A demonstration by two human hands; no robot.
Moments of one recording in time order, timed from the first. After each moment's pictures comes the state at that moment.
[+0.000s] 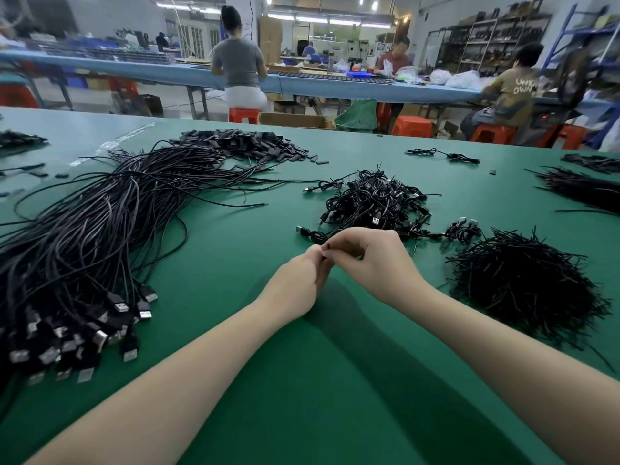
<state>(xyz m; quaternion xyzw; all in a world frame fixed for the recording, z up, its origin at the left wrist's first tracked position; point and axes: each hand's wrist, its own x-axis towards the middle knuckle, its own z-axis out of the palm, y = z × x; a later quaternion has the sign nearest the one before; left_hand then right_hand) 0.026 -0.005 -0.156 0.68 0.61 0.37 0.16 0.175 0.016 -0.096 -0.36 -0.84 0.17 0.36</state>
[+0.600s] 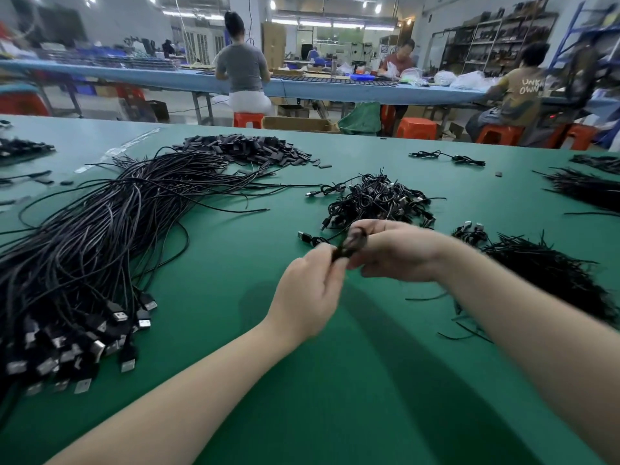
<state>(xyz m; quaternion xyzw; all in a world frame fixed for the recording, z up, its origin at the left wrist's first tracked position) 0.048 -0.027 -0.138 0.69 0.51 0.51 0.01 0.194 0.058 -0.062 -0.30 -0.62 0.71 0.14</state>
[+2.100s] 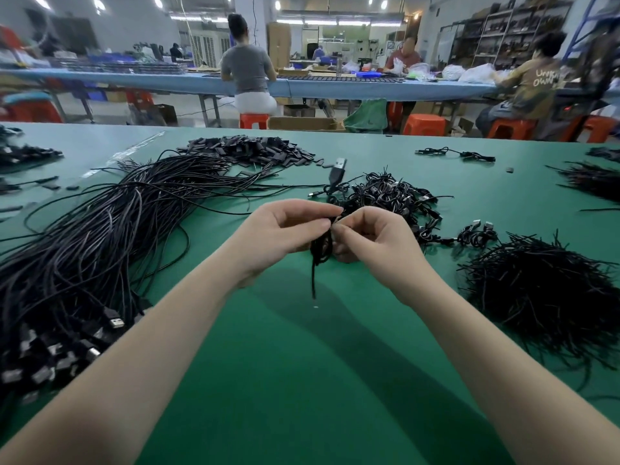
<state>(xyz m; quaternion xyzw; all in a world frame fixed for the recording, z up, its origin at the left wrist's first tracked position) -0.002 -0.015 -0.064 0.62 0.46 0.50 0.40 0.167 0.031 -0.080 -0.33 -0.69 0.46 0.45</state>
